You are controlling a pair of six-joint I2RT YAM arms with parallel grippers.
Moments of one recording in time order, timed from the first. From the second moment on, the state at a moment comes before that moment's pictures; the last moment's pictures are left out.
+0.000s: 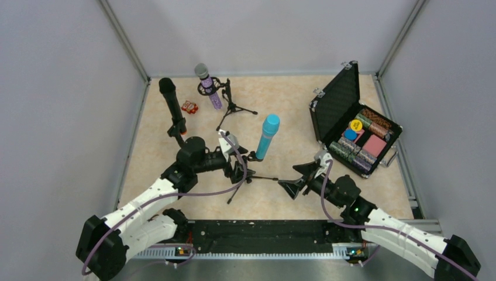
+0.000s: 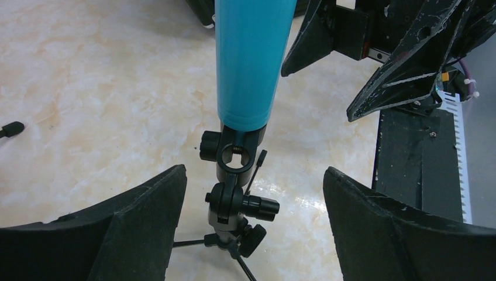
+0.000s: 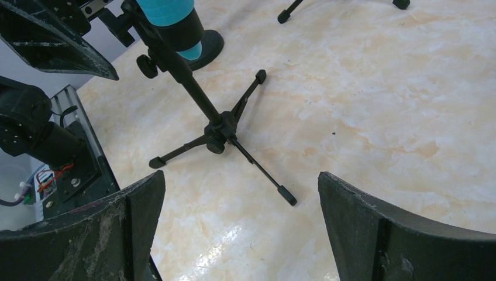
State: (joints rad) left arm -0.59 0.95 0.52 0.18 0.66 0.07; right arm 0.83 0.52 0.03 0.45 -0.07 0.35
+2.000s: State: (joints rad) left arm -0.73 1.00 0.53 0.31 0.41 -0.06; right arm 0.83 0.95 0.11 0.82 -0.16 0.23
